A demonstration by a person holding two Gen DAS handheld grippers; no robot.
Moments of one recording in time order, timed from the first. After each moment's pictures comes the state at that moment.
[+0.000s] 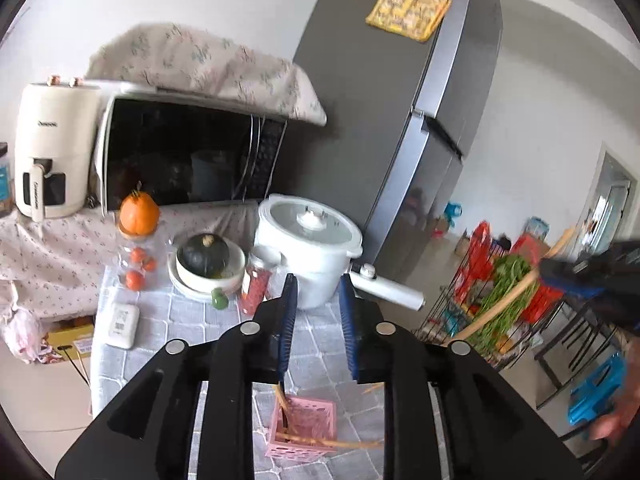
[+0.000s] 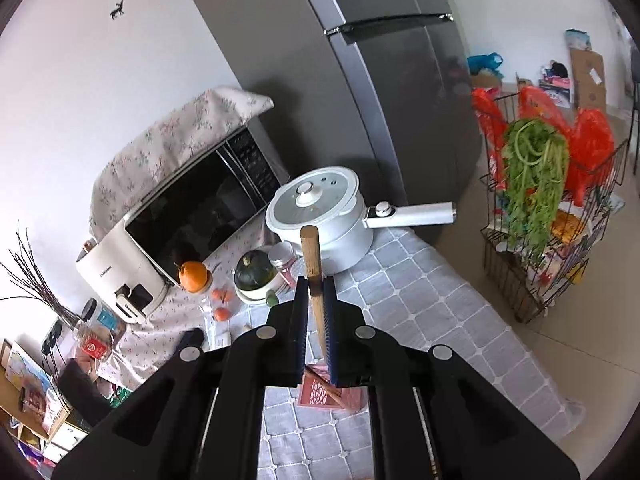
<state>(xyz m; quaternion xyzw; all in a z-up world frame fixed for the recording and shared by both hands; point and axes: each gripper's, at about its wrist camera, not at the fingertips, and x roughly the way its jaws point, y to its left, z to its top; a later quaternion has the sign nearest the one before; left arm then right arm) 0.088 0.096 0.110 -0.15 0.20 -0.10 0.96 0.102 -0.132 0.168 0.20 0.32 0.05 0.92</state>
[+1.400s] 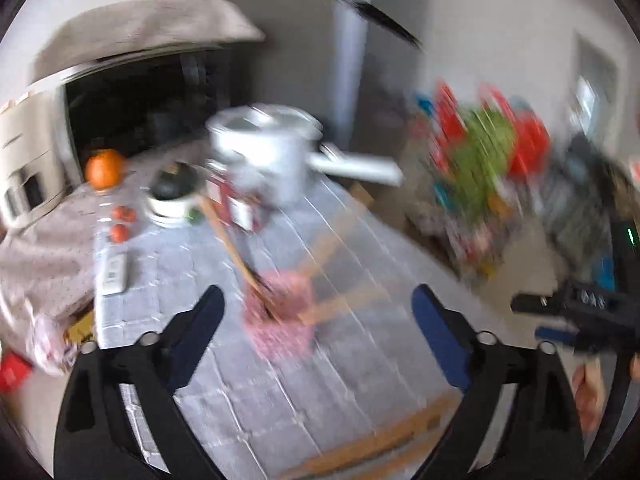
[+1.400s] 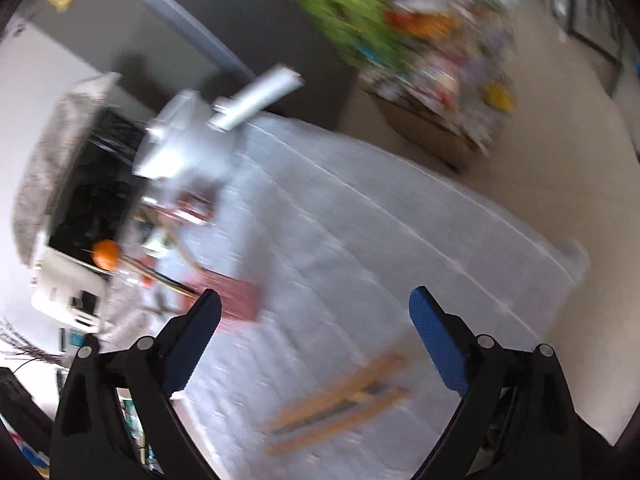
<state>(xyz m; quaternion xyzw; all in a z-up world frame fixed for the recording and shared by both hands) 0.035 0.001 0.025 0.04 0.34 -0.17 0.92 -0.001 -0.266 -0.048 0.35 0.46 -0.09 0.81</state>
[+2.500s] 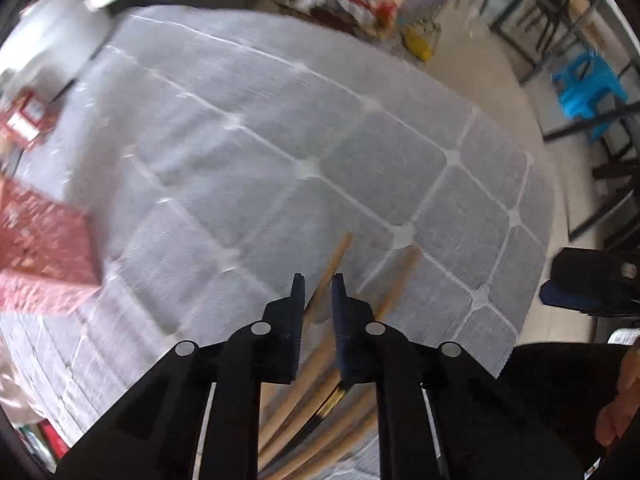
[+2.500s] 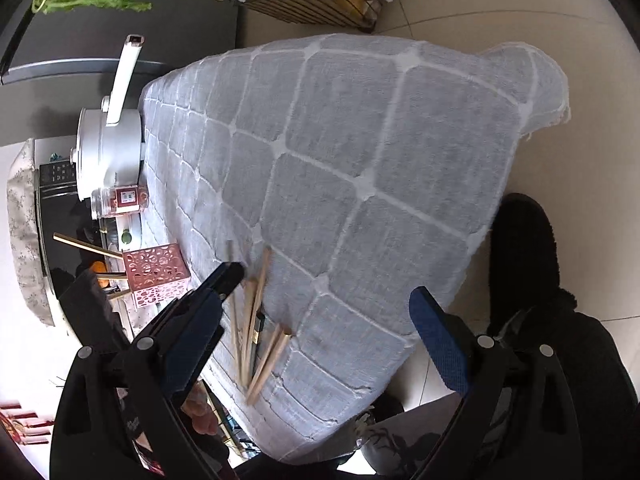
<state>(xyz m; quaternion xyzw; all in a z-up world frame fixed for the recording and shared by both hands) 0.072 -0.132 -0.138 0.18 0.57 -0.29 0.75 -0.046 -0.325 -0.160 0.52 0.54 -0.06 0.66</state>
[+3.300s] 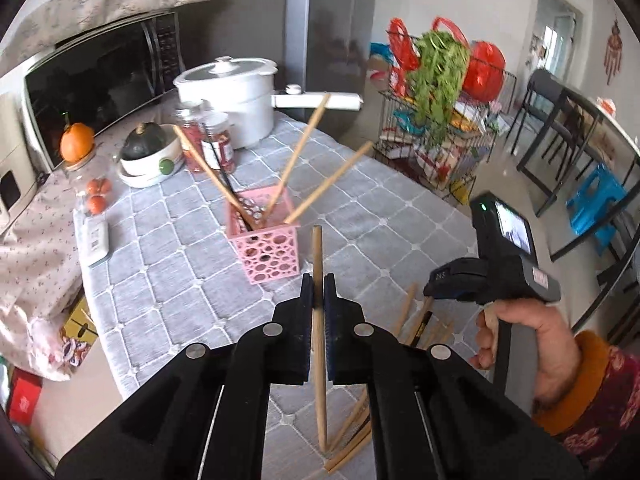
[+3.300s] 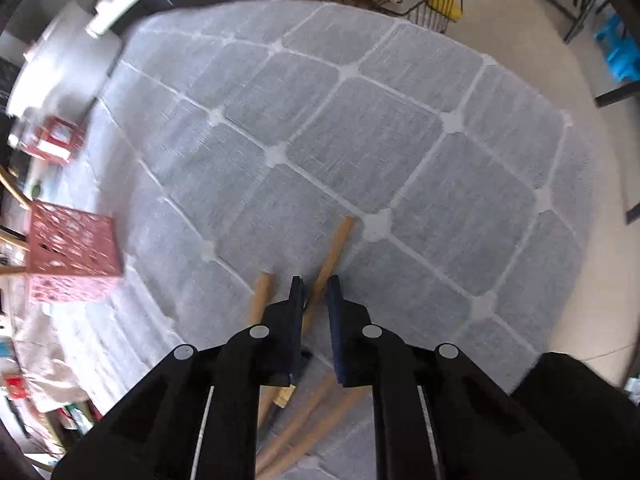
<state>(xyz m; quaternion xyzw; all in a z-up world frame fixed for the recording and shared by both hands) -0.006 0.039 0.002 0.06 0.38 -0.22 0.89 0.033 -0.208 -0.160 0.34 0.56 -0.17 0.74</state>
